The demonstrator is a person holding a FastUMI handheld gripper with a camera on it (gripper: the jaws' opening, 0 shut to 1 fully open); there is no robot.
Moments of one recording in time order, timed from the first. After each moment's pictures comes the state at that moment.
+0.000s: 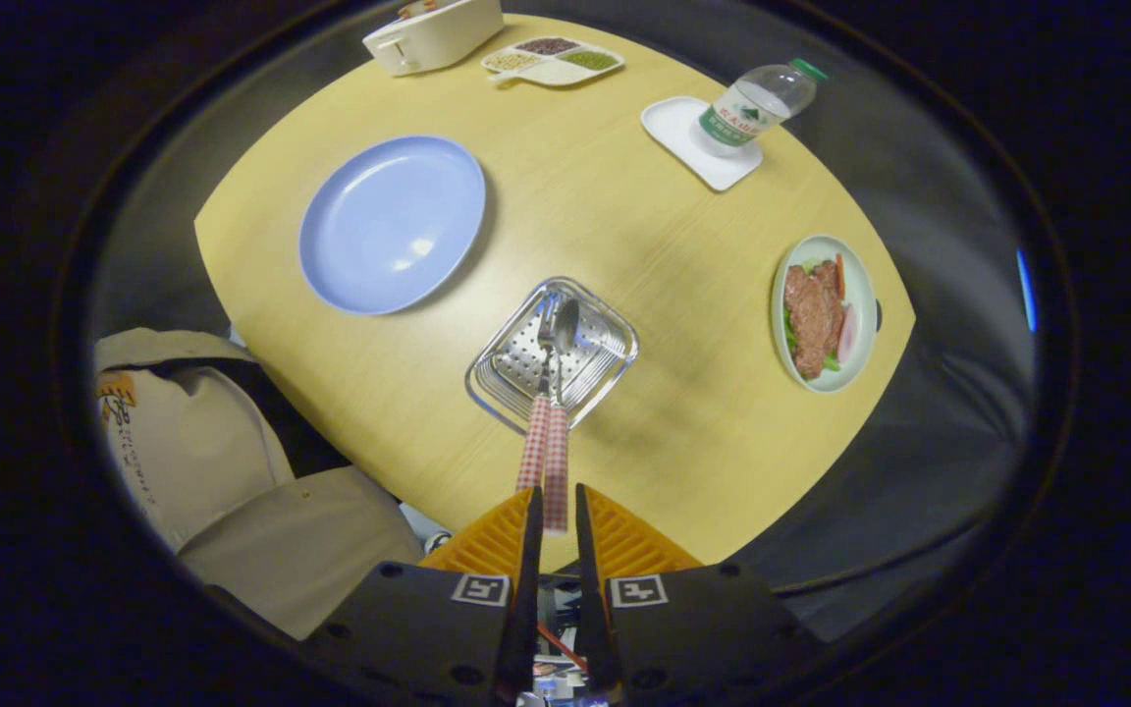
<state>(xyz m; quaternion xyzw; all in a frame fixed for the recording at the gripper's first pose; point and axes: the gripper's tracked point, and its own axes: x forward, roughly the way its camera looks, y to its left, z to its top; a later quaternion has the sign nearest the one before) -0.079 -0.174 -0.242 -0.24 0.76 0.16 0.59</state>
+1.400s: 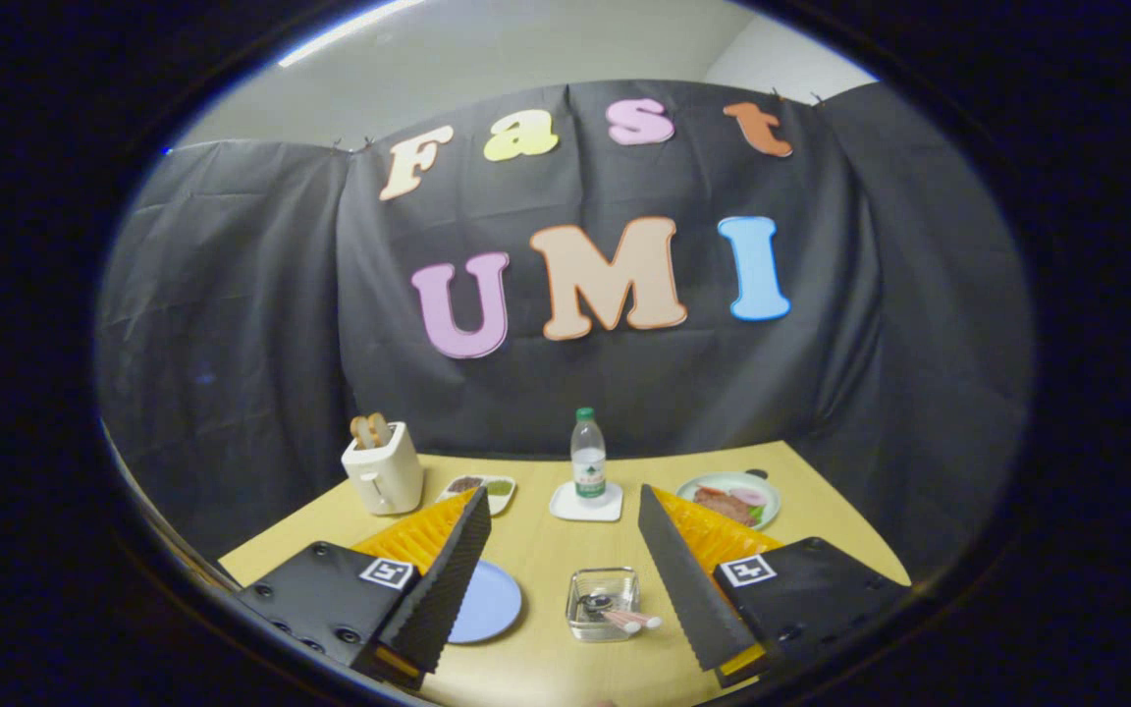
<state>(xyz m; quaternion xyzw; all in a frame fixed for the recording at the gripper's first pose) -0.066 -0.122 -0.068 0.04 0.15 -0.05 0.99</state>
